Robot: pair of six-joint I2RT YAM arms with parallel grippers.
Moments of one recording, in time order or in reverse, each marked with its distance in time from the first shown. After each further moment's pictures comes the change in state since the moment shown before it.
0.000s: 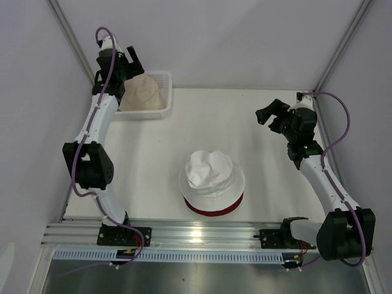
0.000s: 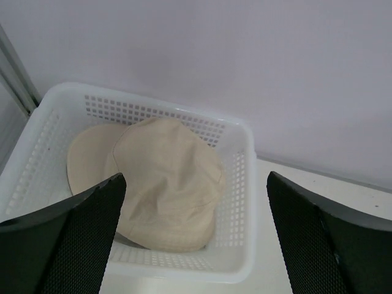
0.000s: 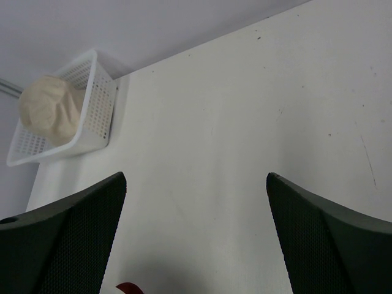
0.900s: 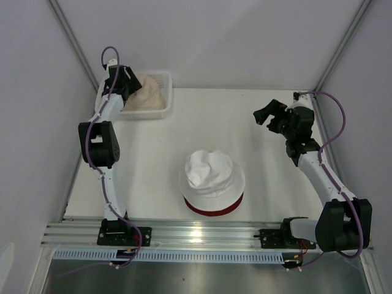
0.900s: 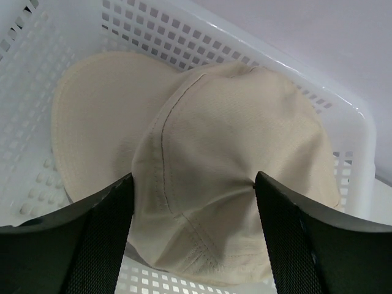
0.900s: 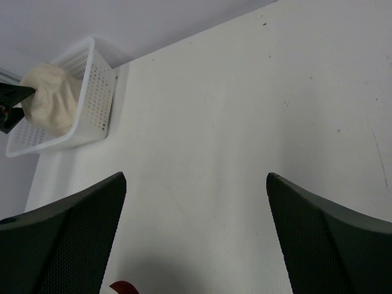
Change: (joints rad) left arm 0.082 0.397 0.124 -0.005 -0.027 -0.153; right arm -0.011 0.064 0.000 0.034 -0.058 0.001
